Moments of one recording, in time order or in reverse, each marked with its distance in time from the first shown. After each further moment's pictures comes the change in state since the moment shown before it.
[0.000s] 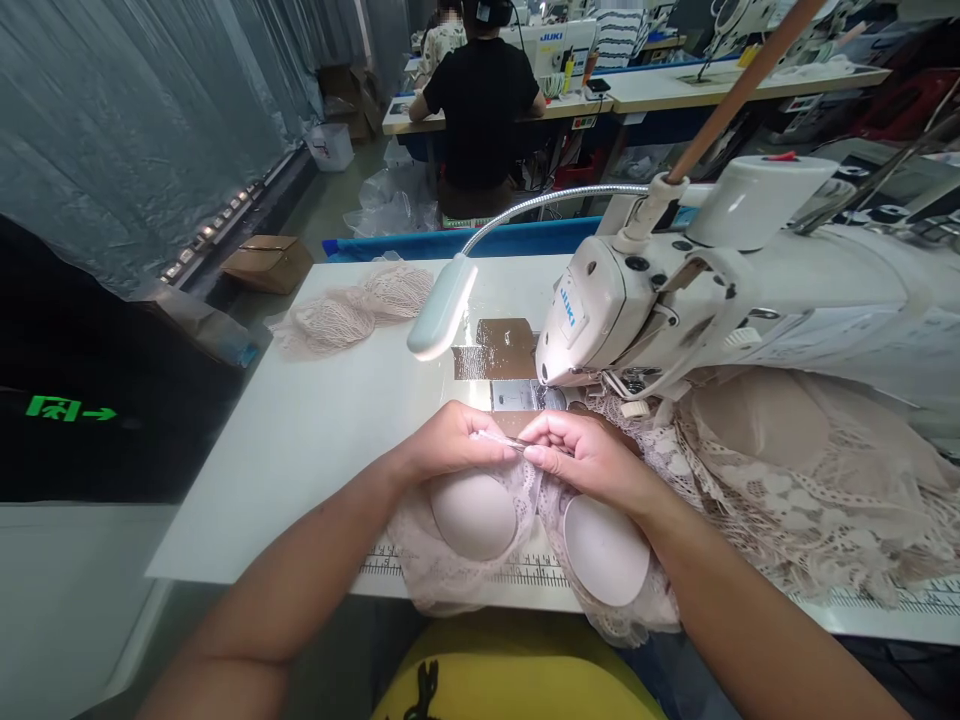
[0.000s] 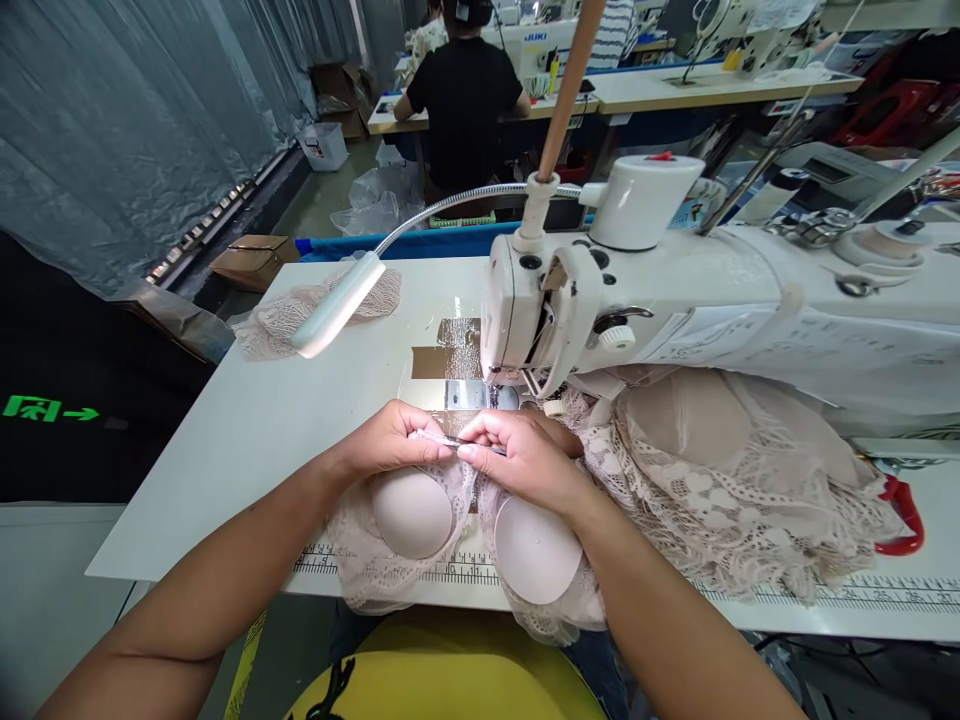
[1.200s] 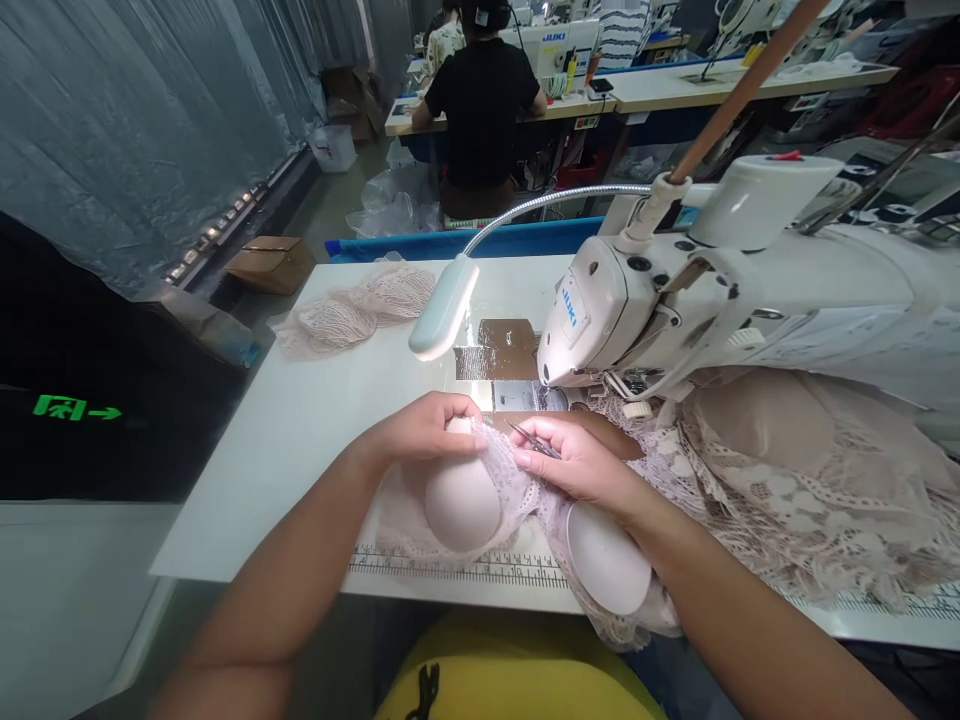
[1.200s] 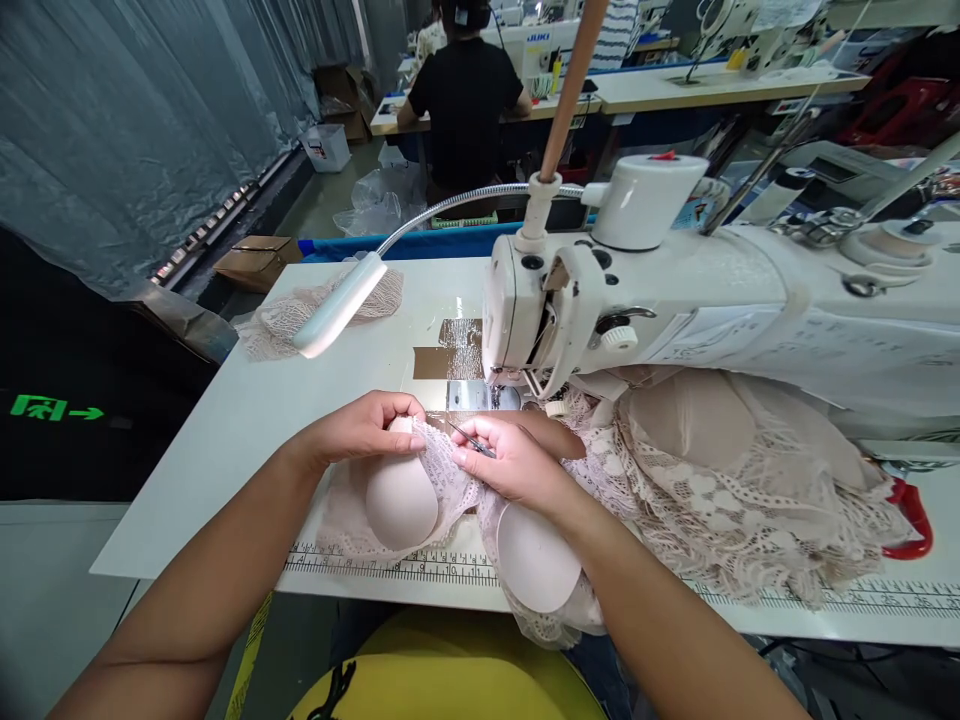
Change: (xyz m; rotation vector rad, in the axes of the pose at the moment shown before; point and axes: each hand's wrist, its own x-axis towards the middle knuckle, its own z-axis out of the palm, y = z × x) left_hand -0.013 0.013 -0.034 0.125 -0.073 -0.014; right_hand 0.001 -0.006 0.015 0.193 -0.039 0.179
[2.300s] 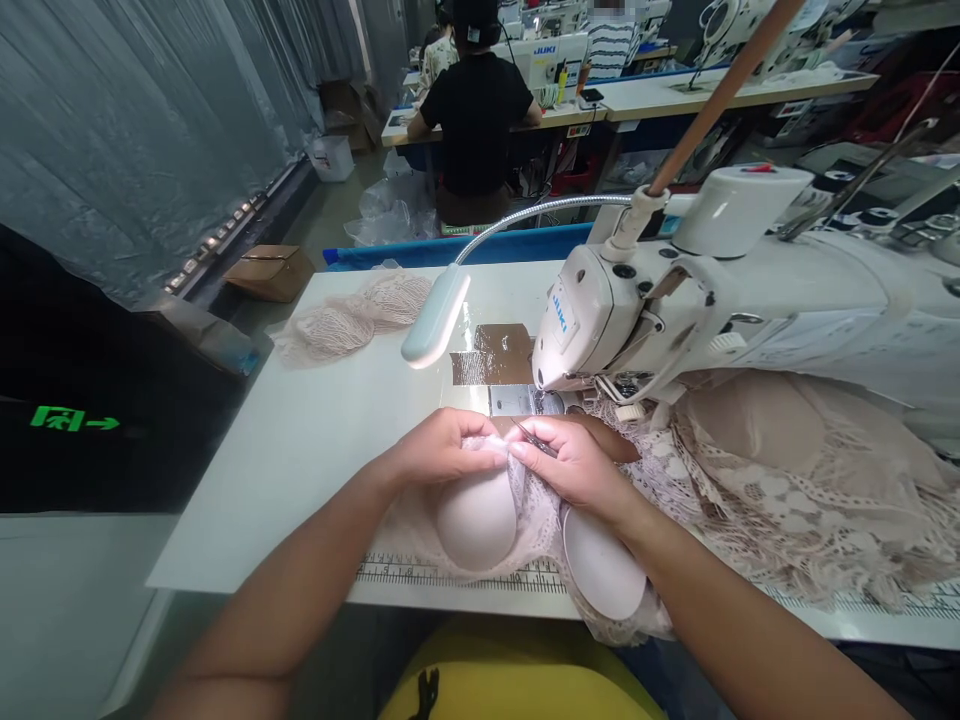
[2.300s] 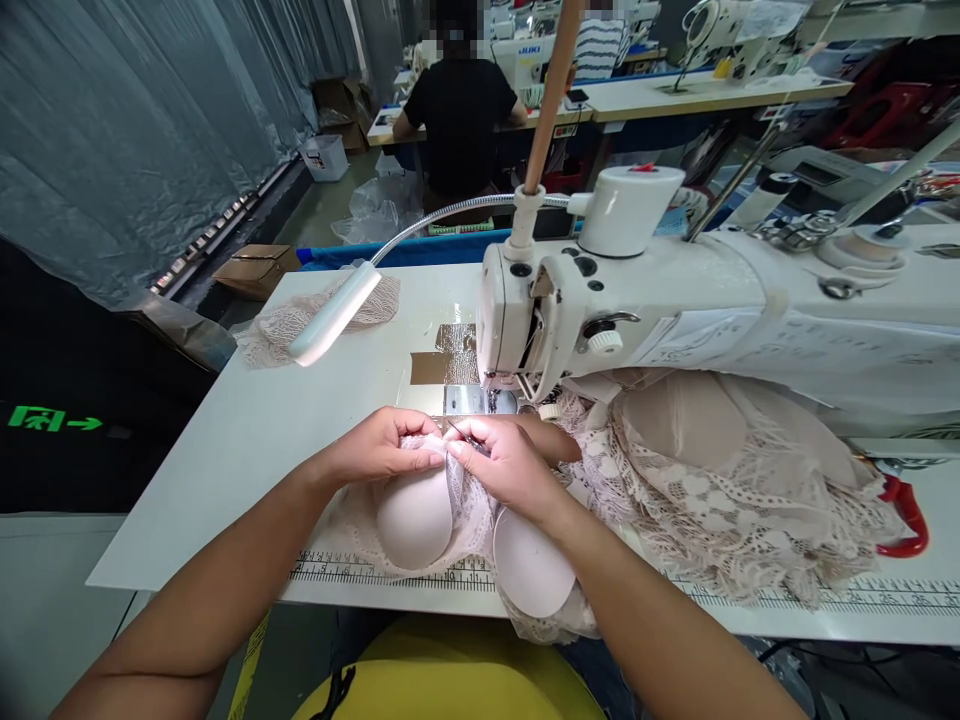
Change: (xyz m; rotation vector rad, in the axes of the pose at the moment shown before) left_hand 0.005 0.001 0.025 0.036 0.016 0.075; right_hand 0.004 0.001 0.004 -0.098 0.145 -0.243
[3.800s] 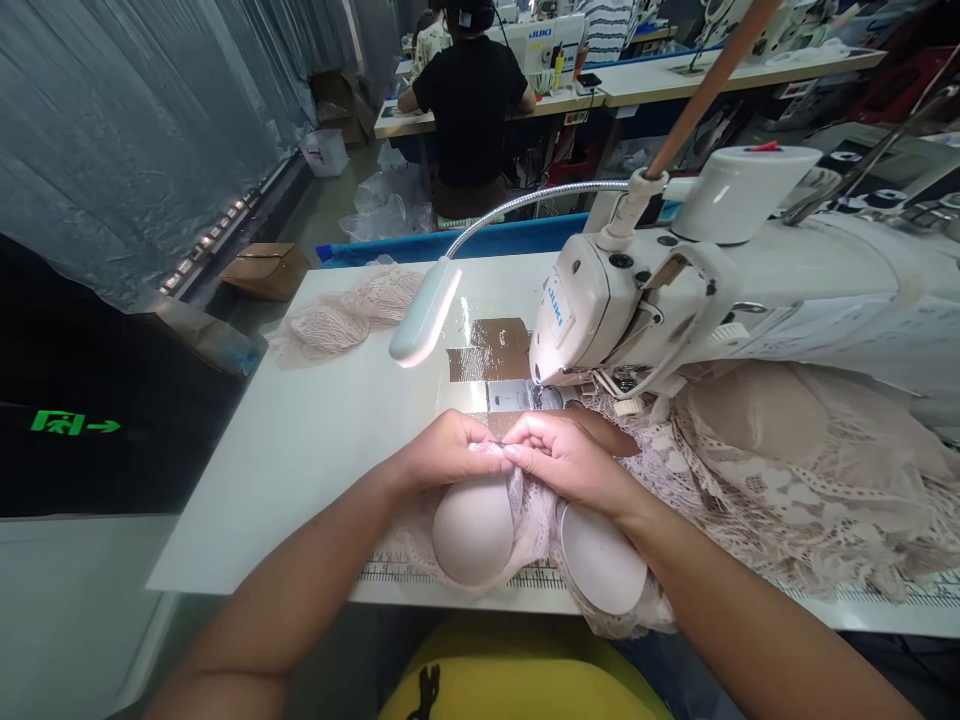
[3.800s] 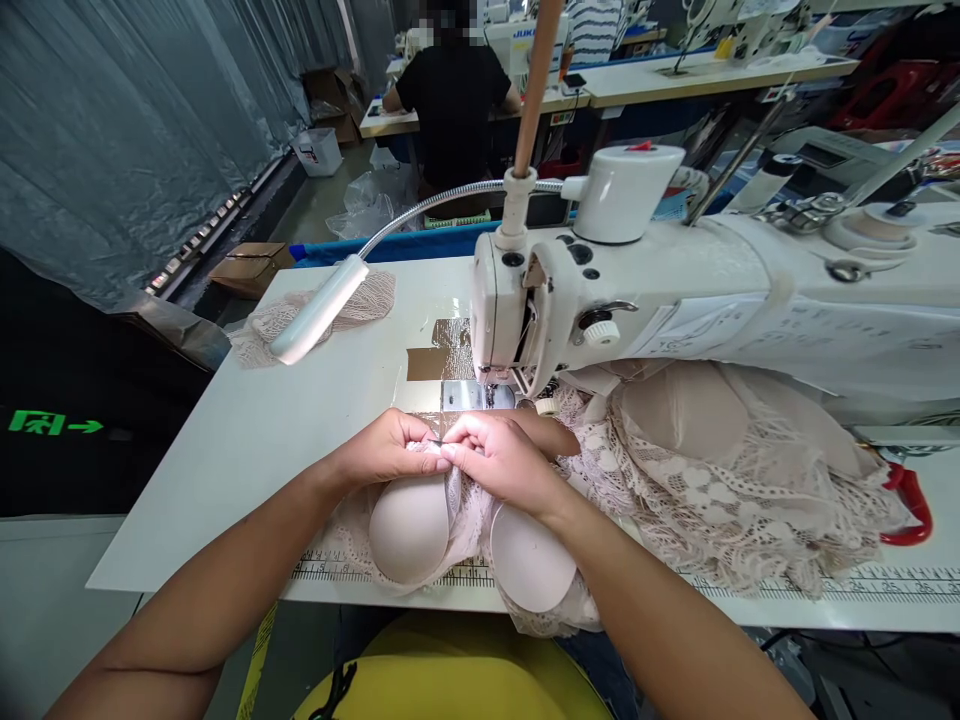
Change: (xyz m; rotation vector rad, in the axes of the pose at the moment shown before) left_hand 0.008 -0.010 0.013 -0.090 -0.003 -0.126; right_hand 0.002 0.003 -0.003 -0.055 -0.056 0.091
